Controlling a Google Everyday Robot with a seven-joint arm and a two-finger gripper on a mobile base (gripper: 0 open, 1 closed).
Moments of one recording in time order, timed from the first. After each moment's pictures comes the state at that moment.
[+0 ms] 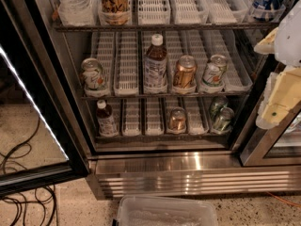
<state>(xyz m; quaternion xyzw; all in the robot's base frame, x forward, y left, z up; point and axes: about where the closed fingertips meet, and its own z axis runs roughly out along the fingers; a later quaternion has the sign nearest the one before) 0.438 -0.217 0.976 -0.60 0.78 -0.03 0.16</state>
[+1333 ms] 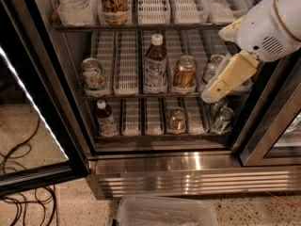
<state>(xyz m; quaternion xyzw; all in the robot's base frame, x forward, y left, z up) 0.494 -0.143 0.985 -0.56 0.76 0.07 0.32</state>
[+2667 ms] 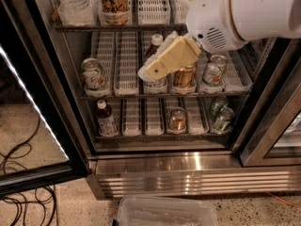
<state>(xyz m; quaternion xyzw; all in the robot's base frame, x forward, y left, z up) 0.494 -0.031 1.047 -0.53 0.69 0.09 0.49</state>
